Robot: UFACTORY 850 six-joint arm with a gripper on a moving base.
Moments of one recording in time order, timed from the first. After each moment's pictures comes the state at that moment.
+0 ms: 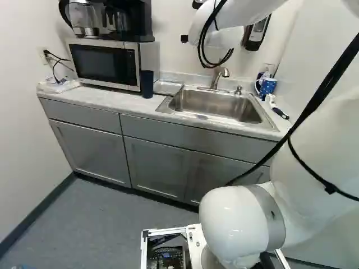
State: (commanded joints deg) arm -0.5 9.2 -56.1 0.0 21.6 0.0
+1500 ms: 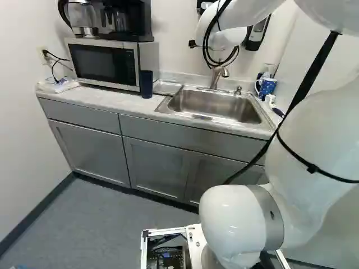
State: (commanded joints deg) arm -5.3 3.5 -61.4 0.0 15.5 0.0
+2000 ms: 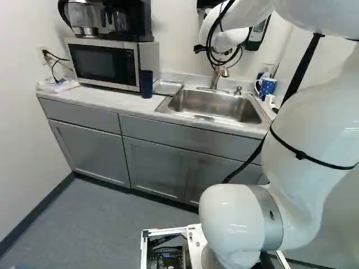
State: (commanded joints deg) arm -8.2 -0.9 -65.8 0.0 9.5 0.0
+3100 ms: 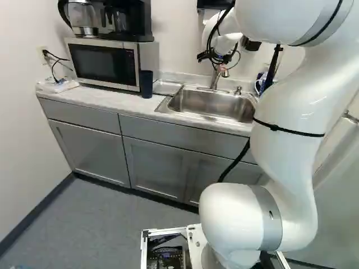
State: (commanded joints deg) arm -10.2 -15.1 -81.0 0.0 -2.5 0.0
